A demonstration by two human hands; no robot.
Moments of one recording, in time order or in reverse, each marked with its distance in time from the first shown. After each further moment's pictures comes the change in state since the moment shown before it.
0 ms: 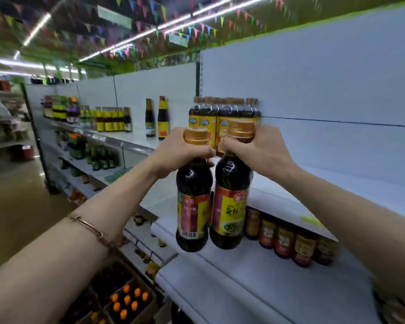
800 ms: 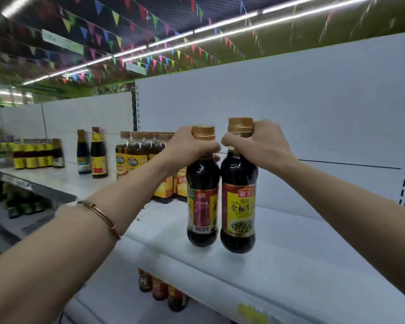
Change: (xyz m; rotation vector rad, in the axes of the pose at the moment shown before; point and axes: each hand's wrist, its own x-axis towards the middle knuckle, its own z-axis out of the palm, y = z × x) left_hand 0.218 0.017 0.131 -0.027 -0.040 0.119; right_hand 0.132 0.126 -0.133 -0.232 0.195 0.142
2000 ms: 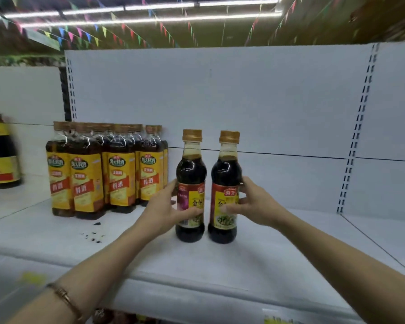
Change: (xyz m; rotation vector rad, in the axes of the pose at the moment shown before) left_hand -0.008 -0.168 0.016 0.033 -0.214 0.002; right_hand -0.051 0.082 0.066 0.034 -0.278 0.398
